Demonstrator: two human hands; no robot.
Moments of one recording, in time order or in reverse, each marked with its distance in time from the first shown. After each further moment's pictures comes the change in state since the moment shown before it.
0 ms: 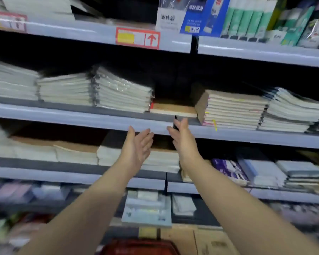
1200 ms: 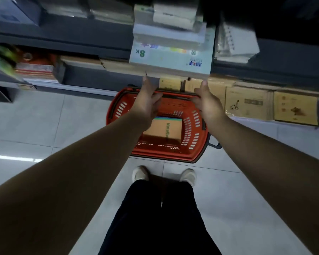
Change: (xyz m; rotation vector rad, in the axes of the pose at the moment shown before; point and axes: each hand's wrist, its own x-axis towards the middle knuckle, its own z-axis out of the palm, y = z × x) left_hand -0.036 -0.386 -0.182 0.059 0.423 -0.653; right_hand -0.091 0.442 -0.078 -0.336 -0.036 0.761
